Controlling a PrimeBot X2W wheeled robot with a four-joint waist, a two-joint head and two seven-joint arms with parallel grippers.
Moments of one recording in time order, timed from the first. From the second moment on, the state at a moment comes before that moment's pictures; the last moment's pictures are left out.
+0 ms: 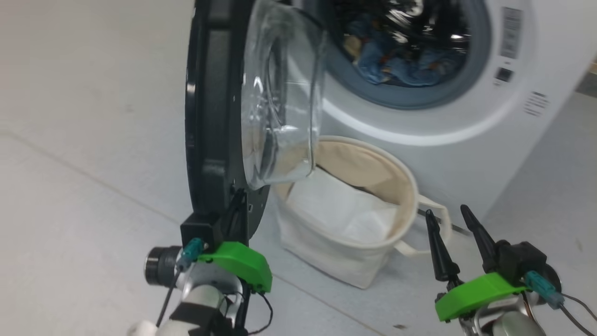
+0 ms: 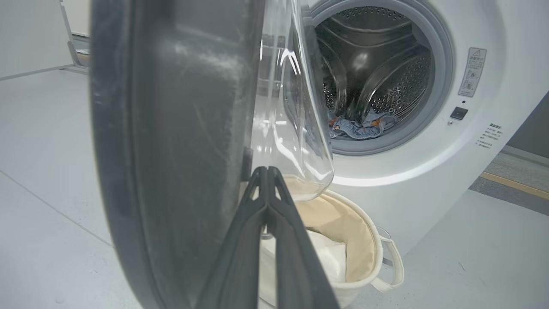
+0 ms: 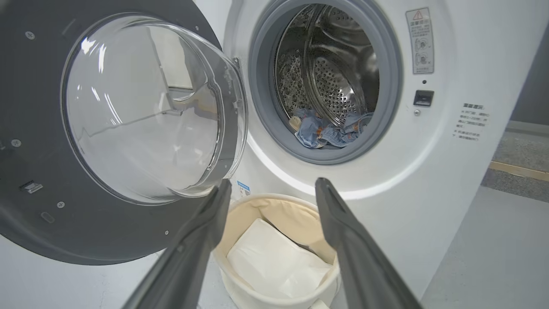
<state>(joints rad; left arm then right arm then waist) -0.40 0.05 -0.47 0.39 -0.38 0.31 -0.12 -0.12 -0.20 0.27 0.20 0.33 0.12 -0.25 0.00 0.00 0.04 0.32</state>
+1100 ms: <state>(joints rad) -0.73 0.10 -0.19 0.65 -0.48 0.24 -0.26 -0.33 -0.34 0.43 0.21 0.37 0.12 -0.25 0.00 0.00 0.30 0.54</state>
